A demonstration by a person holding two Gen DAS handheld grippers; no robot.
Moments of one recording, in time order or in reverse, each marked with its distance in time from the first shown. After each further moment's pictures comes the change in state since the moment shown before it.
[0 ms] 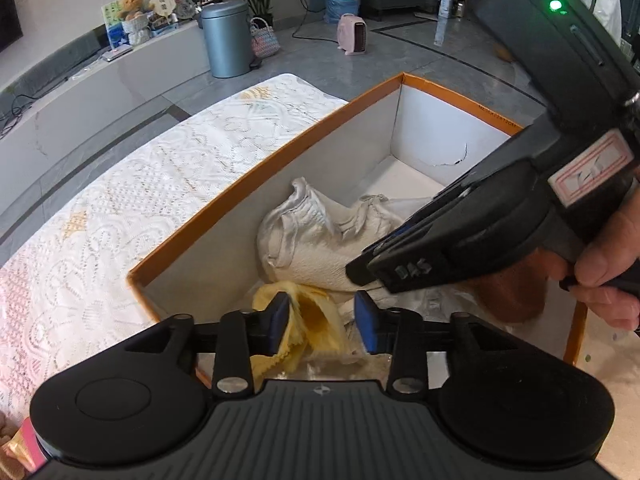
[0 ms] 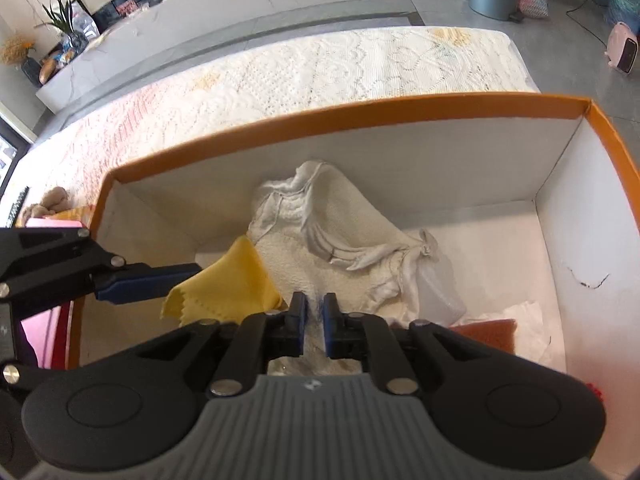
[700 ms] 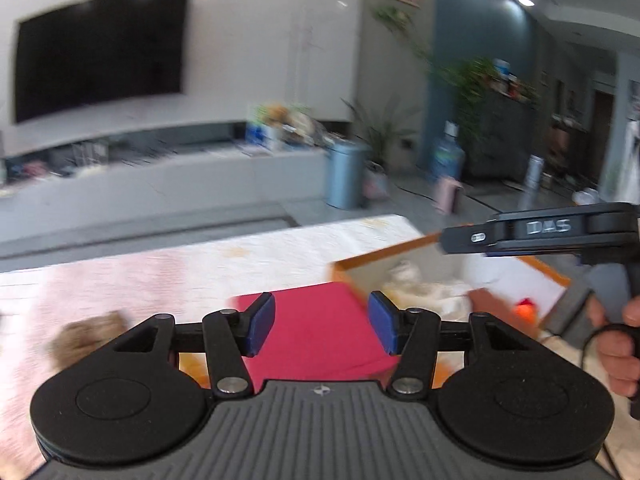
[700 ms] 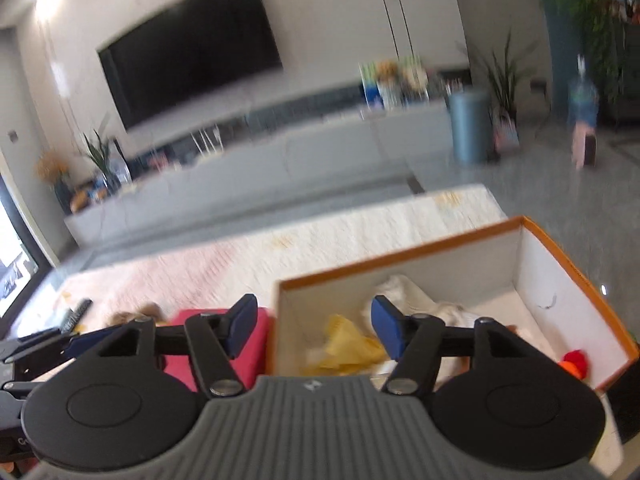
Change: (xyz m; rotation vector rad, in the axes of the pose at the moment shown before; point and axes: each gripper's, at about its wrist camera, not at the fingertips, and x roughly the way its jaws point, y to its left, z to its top) left arm -0.169 0.014 -0.142 -0.298 -0.488 0.270; right arm -0.132 0.110 -0.112 0.021 -0.614 0.019
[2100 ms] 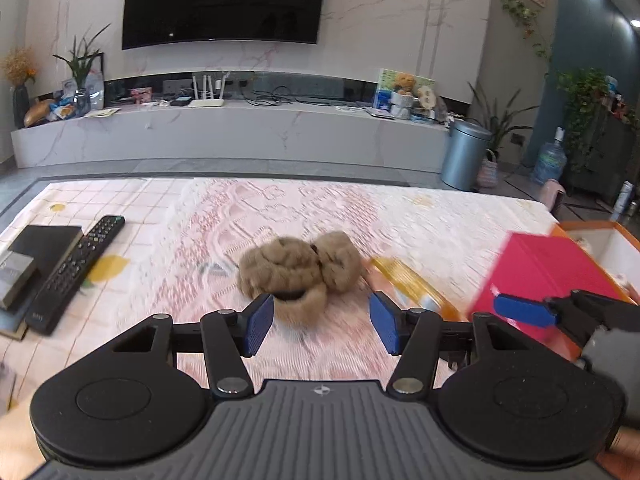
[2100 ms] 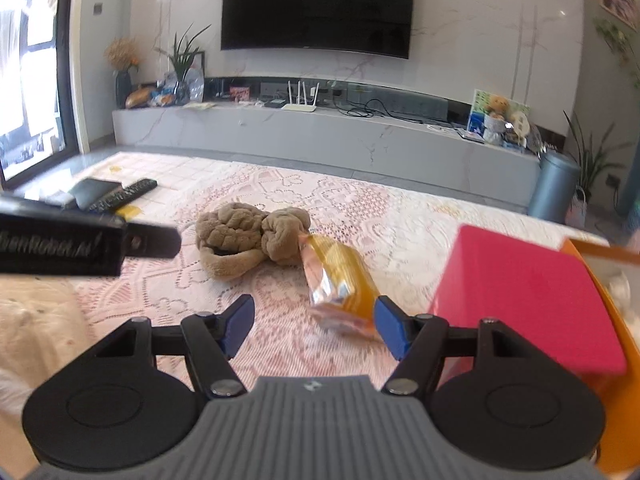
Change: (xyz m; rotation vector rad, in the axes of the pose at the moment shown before) left arm -0.009 0.185 -0.046 -0.200 0.112 0.209; right arm 0.125 0.232 -0.126 -0.456 0.072 0.014
